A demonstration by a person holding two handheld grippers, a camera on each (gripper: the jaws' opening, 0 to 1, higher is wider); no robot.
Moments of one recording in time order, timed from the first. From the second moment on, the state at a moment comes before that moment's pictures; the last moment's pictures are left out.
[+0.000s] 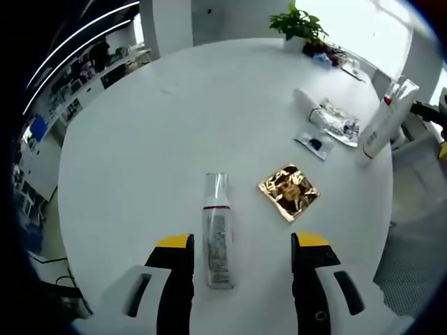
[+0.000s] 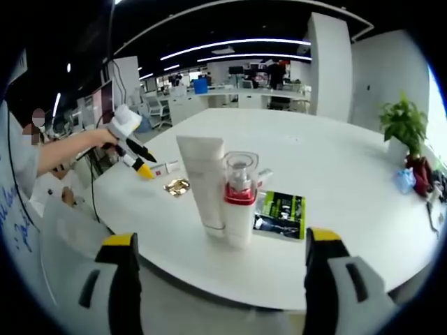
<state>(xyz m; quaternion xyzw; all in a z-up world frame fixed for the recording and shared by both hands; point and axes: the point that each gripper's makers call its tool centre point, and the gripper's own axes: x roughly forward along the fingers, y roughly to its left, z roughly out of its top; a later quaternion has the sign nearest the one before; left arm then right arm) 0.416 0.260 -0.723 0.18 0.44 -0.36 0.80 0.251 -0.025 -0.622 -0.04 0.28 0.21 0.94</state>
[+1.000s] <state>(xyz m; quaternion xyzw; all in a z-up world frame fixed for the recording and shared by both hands) 0.435 0.266 -0.750 0.20 0.49 -0.32 0.79 0.254 -0.018 -0.625 -0.05 0.29 0.21 0.93</state>
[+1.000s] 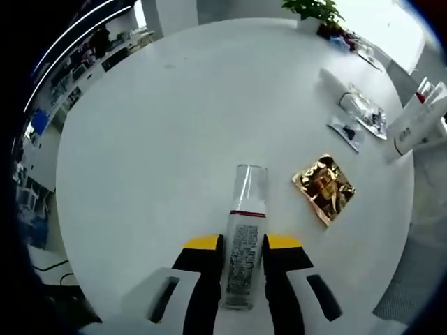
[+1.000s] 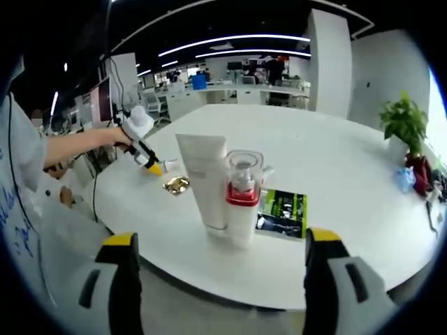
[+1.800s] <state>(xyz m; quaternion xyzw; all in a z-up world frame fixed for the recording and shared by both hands) 0.397 0.243 -0.728 0.19 0.44 -0.35 0.80 0.246 -0.002 -0.629 0.00 0.29 0.23 0.93</state>
